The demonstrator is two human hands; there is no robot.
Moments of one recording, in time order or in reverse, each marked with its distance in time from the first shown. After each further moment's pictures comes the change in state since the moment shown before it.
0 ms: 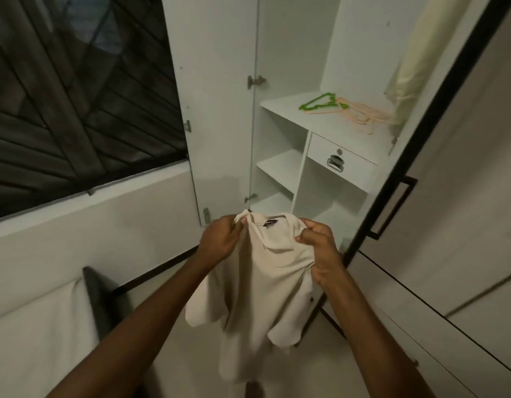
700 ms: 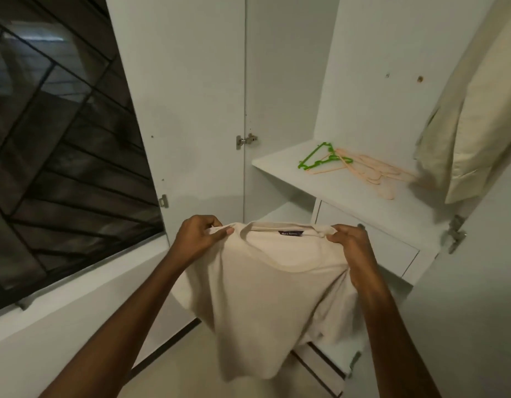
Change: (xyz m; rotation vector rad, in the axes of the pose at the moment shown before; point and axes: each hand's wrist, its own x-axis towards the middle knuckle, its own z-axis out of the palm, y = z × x) left_hand 0.368 -0.092 -0.067 -0.051 0.037 0.062; right_hand 0.340 -0.088 -0.010 -0.384 0.335 -0.204
